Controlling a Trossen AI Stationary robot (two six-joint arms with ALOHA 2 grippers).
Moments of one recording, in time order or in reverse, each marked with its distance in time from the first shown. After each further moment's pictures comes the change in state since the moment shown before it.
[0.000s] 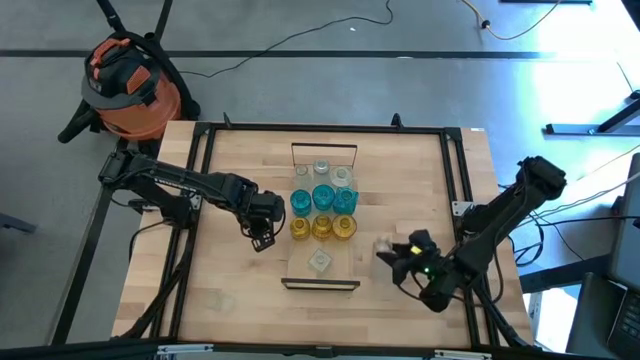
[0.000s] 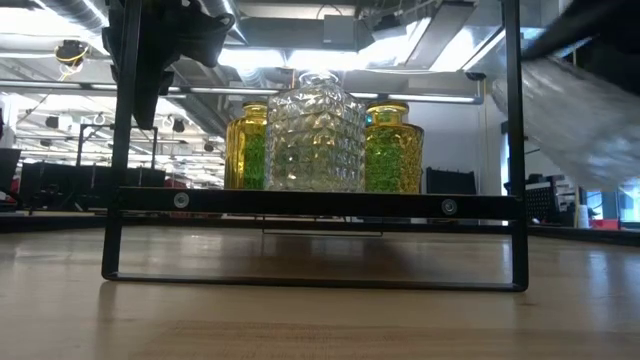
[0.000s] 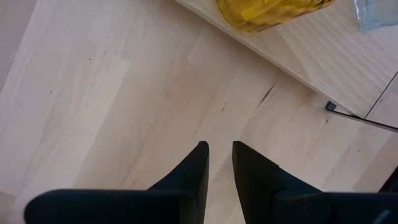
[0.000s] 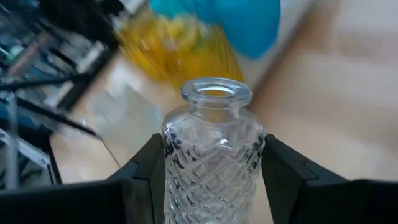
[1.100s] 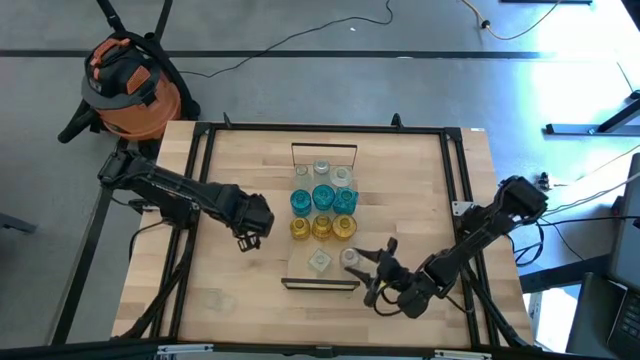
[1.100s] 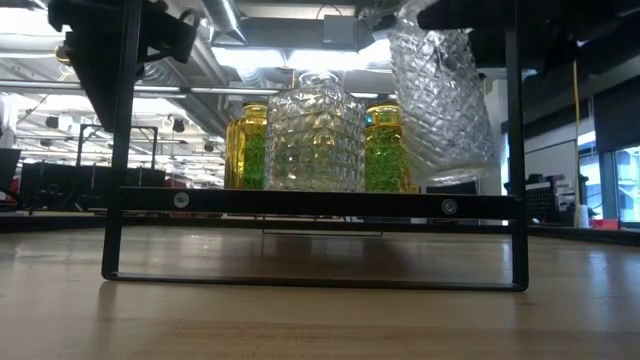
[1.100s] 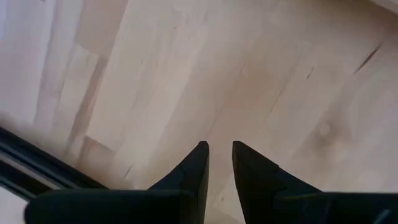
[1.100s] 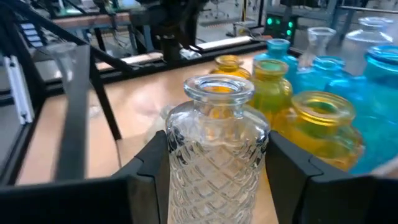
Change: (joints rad) left arm -0.109 0.000 0.000 -0.232 -0.243 -0.048; right arm -0.092 0.285 0.002 0.879 0.178 -1.173
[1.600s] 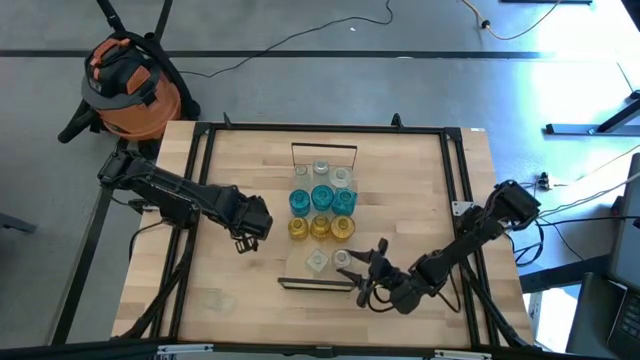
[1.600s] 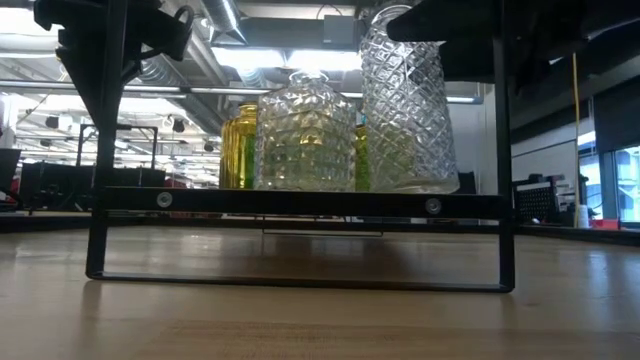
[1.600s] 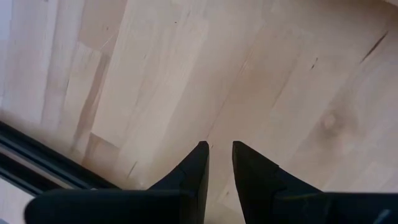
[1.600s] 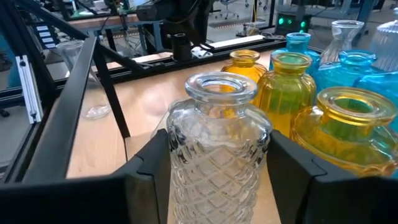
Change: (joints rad) left arm -0.028 0.000 0.000 -0.021 -0.009 -0.001; right arm -0.046 0.089 0.000 0.173 -0.071 -0.079
